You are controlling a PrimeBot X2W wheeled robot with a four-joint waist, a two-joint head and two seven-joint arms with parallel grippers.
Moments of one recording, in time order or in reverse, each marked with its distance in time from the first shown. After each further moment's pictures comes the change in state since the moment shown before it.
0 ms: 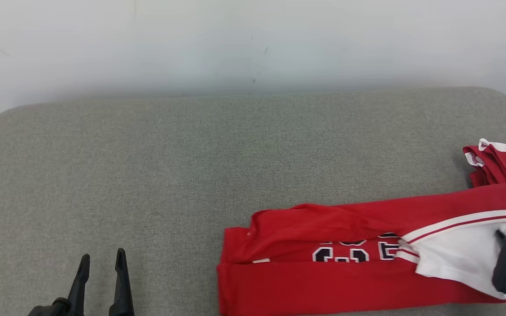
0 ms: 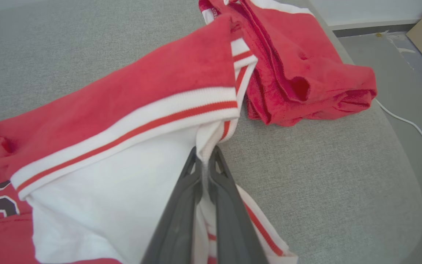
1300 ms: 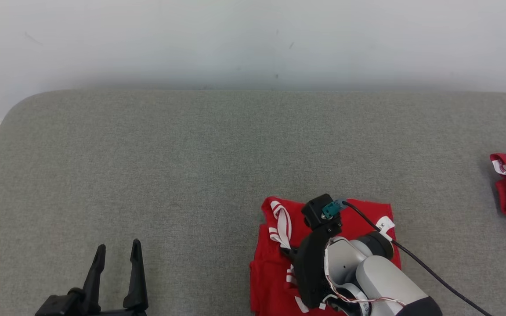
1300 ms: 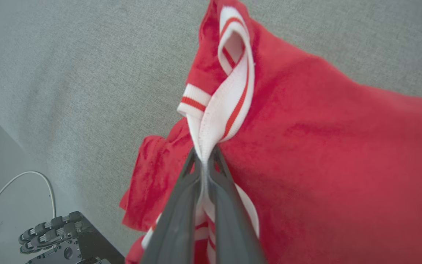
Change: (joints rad) left arm -0.027 0.000 -0.063 0.002 -0.022 0.016 0.000; right arm -0.258 0.216 0.746 0.144 0.161 0.000 0.067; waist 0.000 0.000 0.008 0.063
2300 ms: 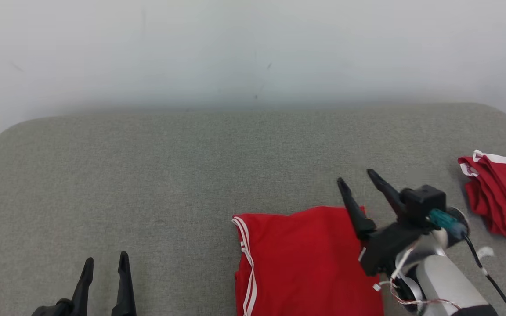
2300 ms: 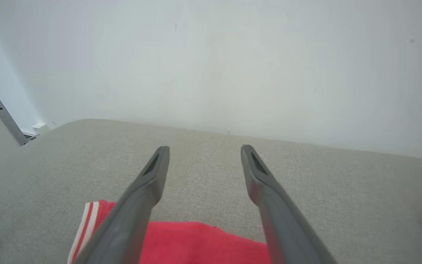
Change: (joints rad) left arm 0.024 0.000 0.047 0.032 0.004 -0.016 0.000; right arm 0.045 -0.090 -0.186 -0.030 -0.089 0.000 -0.675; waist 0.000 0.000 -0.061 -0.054
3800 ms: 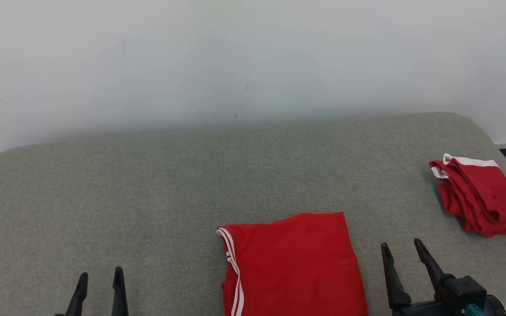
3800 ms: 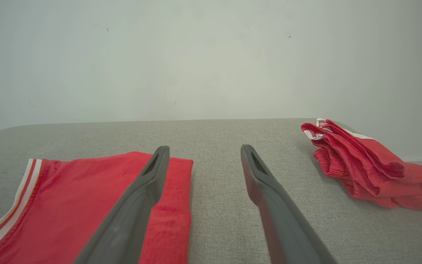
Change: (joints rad) left arm 0.060 0.000 0.039 -0.019 0.034 -0.033 0.000; right arm 0.396 0.090 -0.286 -0.135 -0.243 0.000 -0.205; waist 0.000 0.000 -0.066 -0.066
